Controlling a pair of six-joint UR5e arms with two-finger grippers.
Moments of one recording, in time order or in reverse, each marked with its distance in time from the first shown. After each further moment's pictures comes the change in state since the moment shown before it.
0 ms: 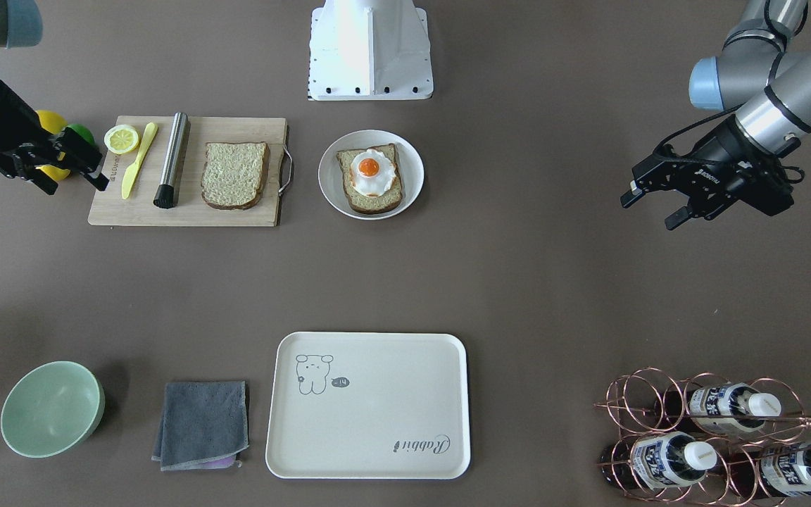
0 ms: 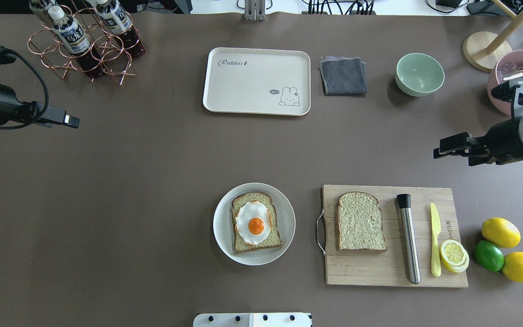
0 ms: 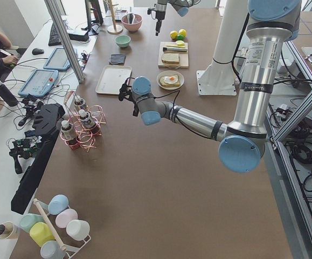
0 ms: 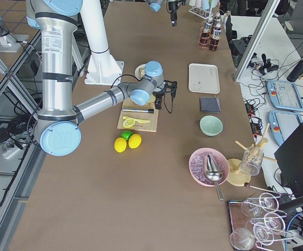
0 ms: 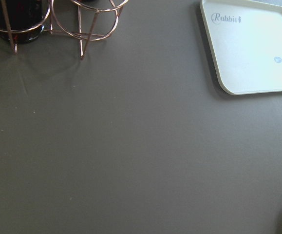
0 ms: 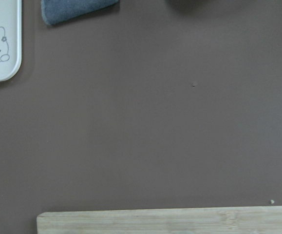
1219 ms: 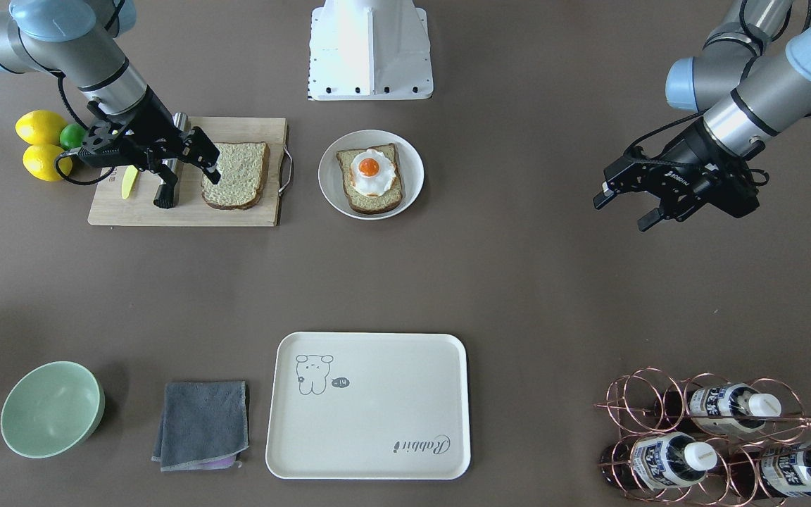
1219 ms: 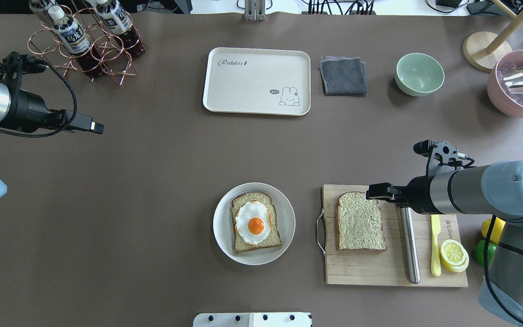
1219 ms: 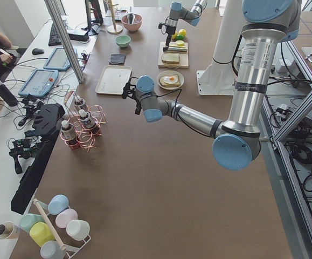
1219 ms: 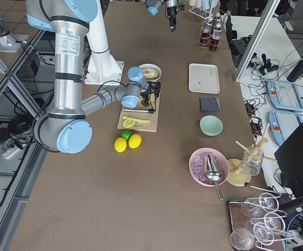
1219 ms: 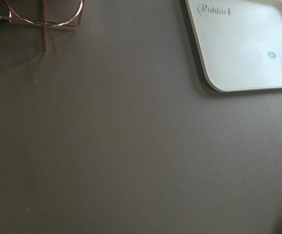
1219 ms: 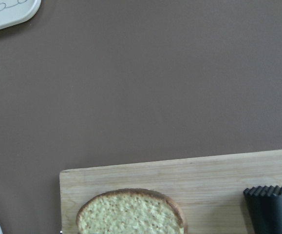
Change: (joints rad) left arm 0.081 -0.016 0.002 -0.002 0.103 -0.017; right arm -0.312 -0.044 -0.033 0.244 -0.279 0.240
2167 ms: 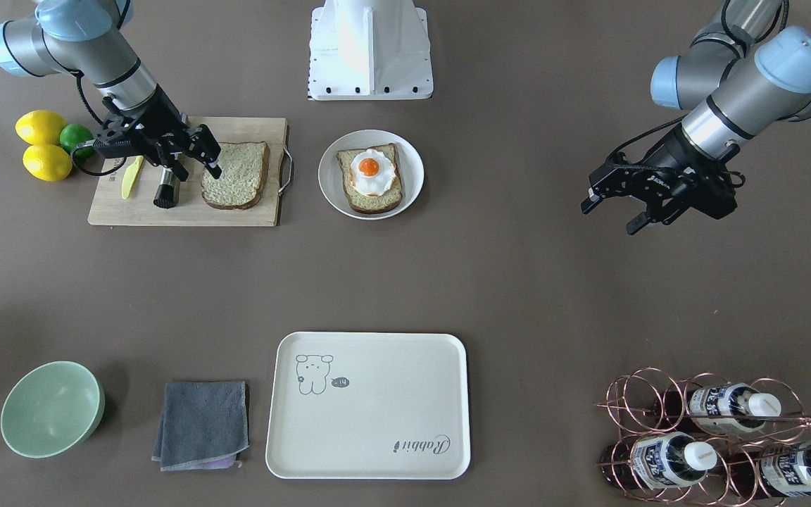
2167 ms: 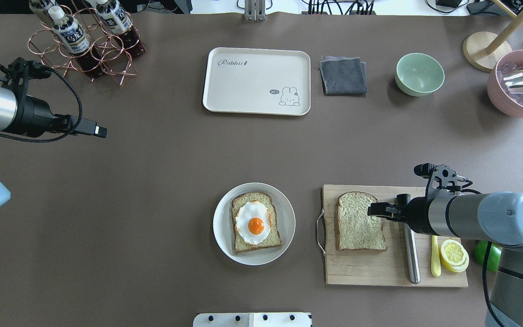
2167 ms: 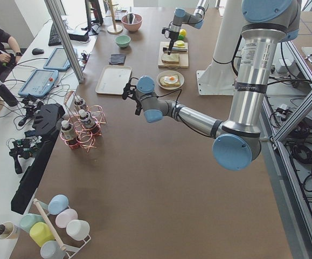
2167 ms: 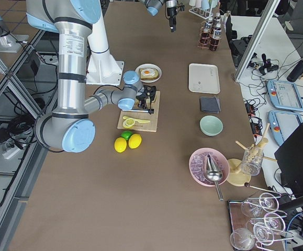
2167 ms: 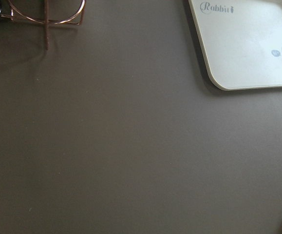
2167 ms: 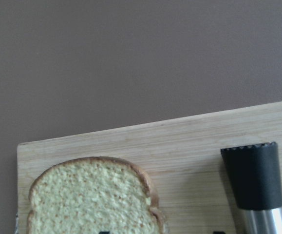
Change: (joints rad) left arm 0.004 0.003 0.002 -0.002 0.008 0.004; right arm -0.100 -0.008 -0.039 0.021 -0.115 0.048
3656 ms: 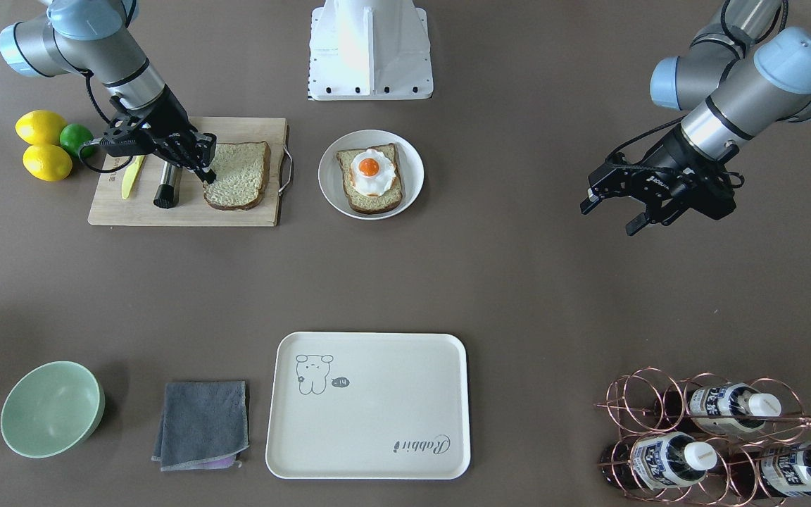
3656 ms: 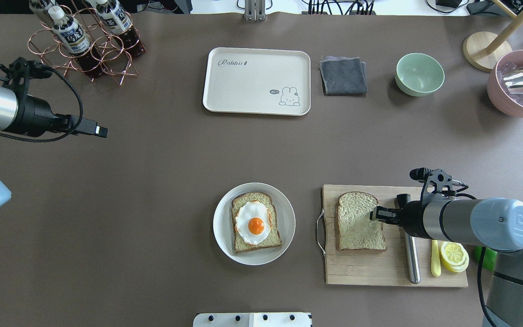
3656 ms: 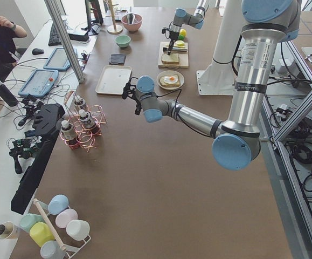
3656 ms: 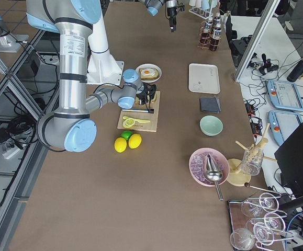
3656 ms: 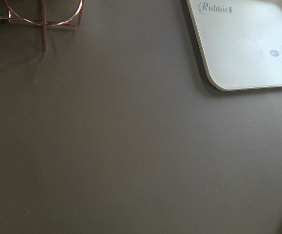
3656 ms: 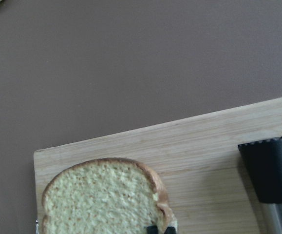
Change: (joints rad) left arm 0.000 -0.004 0.002 0.000 0.000 0.005; right arm -0.010 0.014 0.011 -0.001 -0.024 0.063
